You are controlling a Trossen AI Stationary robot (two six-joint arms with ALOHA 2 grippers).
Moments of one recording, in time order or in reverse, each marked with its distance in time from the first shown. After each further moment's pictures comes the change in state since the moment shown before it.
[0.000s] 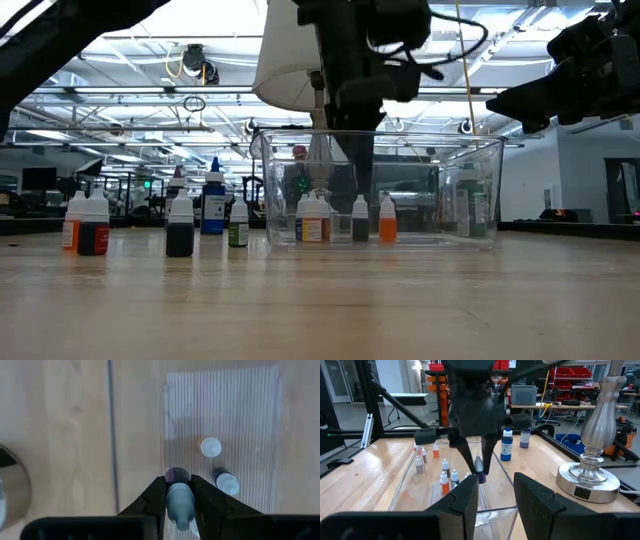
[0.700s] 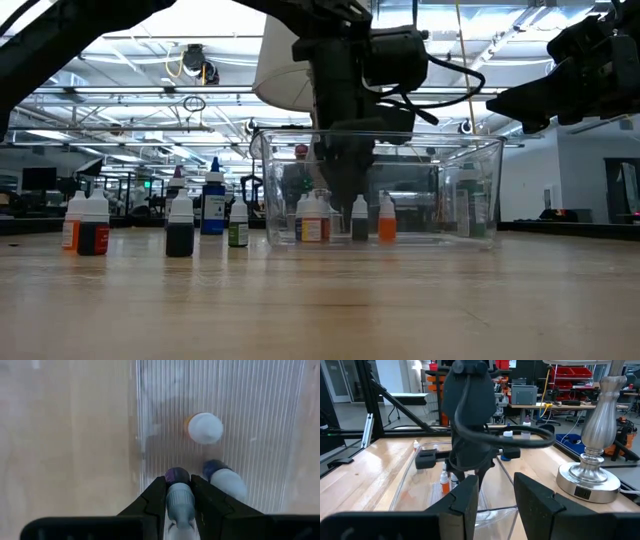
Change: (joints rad) left arm 0.000 0.004 -0.178 0.107 0.085 -0.048; right arm 0.000 0.000 0.000 0.001 0.000 0.000
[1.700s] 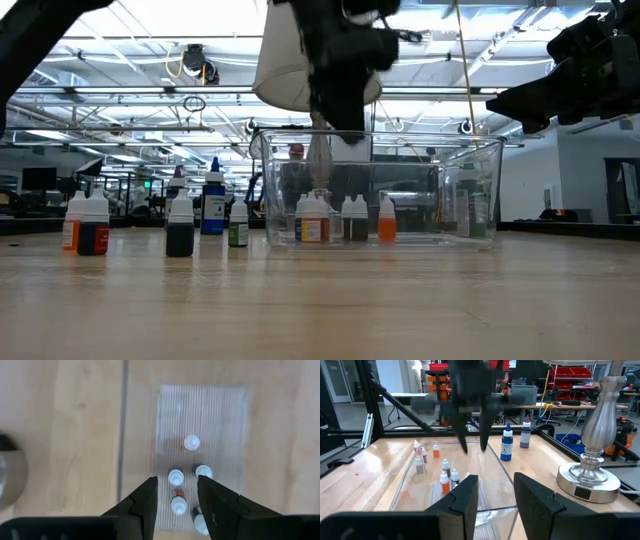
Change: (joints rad) left arm 0.003 -0.197 0.001 -0.011 -0.024 -0.038; right arm 0.000 0.000 0.000 0.000 0.000 0.000
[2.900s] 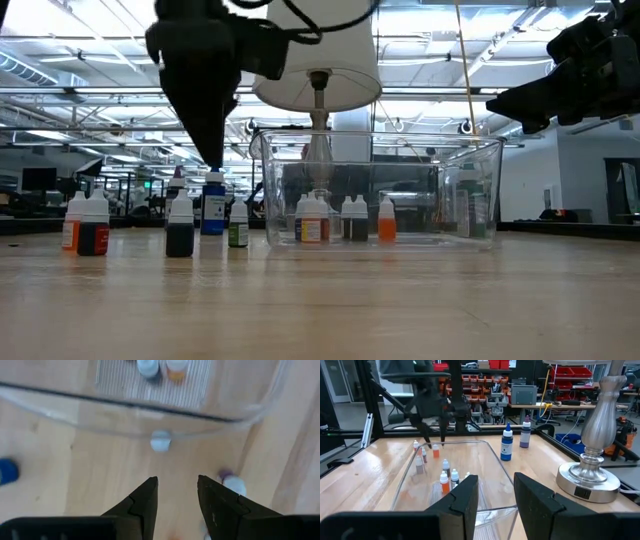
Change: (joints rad) left arm -0.271 -0.353 -0.670 0.128 -0.095 -0.382; right arm 0.000 0.000 0.000 0.001 0.000 0.000
